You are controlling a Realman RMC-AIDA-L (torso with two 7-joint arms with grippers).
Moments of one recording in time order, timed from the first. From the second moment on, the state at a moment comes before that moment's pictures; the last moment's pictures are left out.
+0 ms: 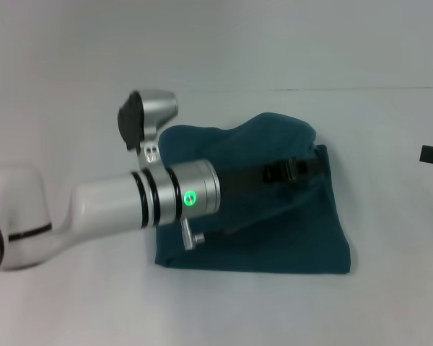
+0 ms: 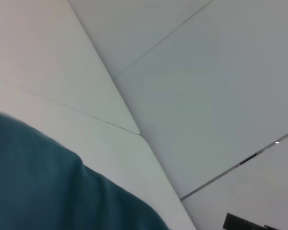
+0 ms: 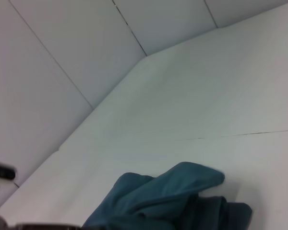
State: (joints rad) left arm -0.94 -2.18 1.11 0.08 1.32 1.05 -1.77; right arm 0.49 1.91 -0.42 -0.69 -2.09 -1.57 1.86
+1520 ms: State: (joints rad) left arm -0.50 -2.14 0.93 0.68 1.82 1.48 -1.47; right arm 0.70 1.94 -0.55 -0.47 -2.20 -1.29 2.20
